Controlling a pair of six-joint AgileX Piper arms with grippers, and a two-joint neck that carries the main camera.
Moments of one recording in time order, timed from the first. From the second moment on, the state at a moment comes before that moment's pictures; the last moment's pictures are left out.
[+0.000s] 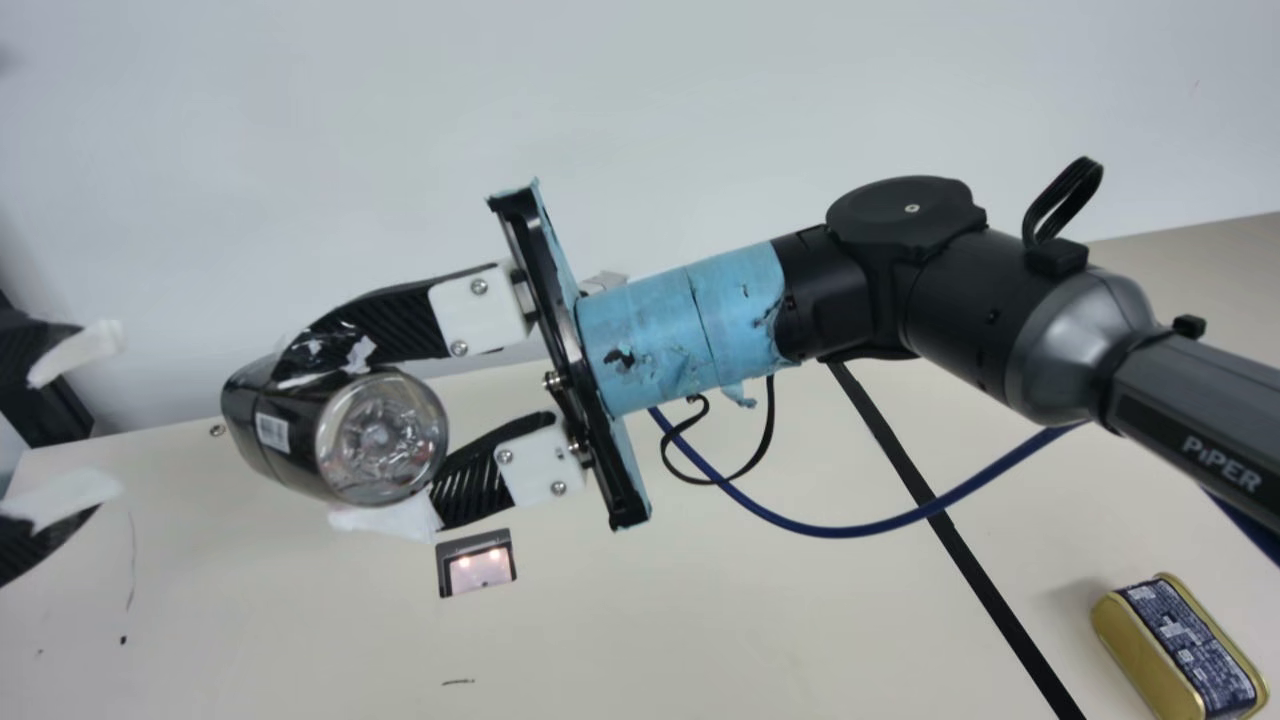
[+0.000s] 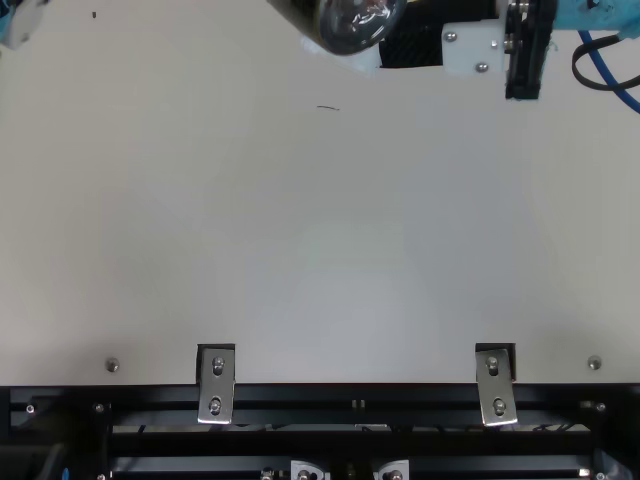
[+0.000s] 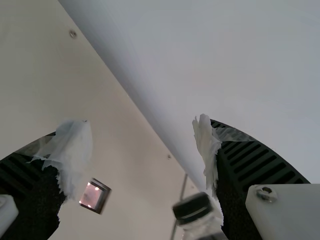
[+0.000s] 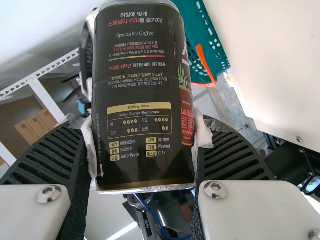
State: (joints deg) left arm 0.7 82.0 -56.5 -63.1 24.9 -2.6; right arm 10.3 99.3 -79.2 78.8 69.3 17.1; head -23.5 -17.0
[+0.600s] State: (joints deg) left arm 0.4 82.0 -56.4 -46.0 20.2 -5.6; right arm 13.1 94.5 -80.0 63.5 61.2 13.0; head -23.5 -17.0
